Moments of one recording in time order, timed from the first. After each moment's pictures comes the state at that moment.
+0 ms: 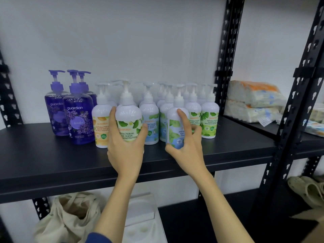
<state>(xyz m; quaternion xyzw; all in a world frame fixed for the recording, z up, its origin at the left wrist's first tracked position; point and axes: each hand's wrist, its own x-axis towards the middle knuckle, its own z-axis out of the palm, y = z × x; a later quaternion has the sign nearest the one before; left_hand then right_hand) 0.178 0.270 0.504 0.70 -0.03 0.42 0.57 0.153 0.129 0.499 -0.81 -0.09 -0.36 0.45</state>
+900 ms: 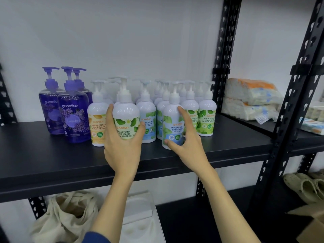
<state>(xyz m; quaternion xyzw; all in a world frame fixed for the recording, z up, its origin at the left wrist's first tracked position) 0.177 0.268 0.504 0.71 -0.03 0.42 0.56 0.162 0.111 0.496 -0.79 -0.15 -0.33 0.50</state>
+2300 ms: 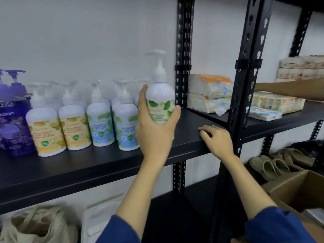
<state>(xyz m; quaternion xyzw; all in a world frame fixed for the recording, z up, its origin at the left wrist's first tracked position) 0.134 0.120 0.540 0.65 -0.21 0.32 0.66 0.138 -0.083 0.474 -0.90 0.13 -0.36 0.20</state>
